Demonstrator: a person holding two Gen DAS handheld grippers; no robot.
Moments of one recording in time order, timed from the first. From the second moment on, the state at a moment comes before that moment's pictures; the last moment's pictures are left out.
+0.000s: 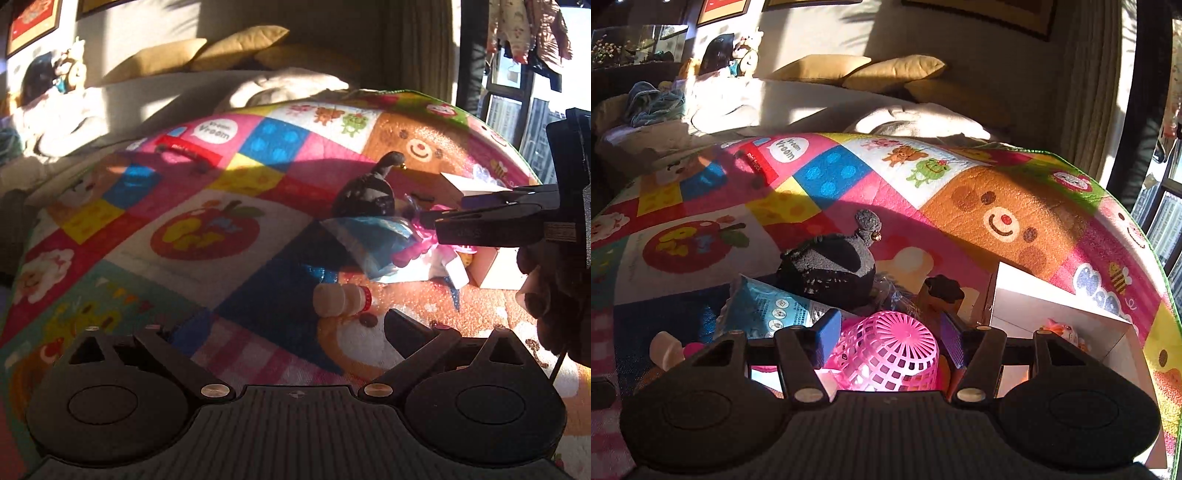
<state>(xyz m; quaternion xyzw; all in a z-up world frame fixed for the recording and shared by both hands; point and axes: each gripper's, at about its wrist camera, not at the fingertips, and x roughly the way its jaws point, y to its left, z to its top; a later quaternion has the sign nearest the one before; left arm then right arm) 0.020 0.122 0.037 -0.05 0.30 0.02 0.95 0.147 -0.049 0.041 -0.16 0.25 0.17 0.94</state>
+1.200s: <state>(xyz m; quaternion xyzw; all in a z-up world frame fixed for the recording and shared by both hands) 0.043 0.081 0.032 -0.05 0.34 0.01 0.94 0.049 -0.159 0.023 -0.06 0.32 0.20 0.93</state>
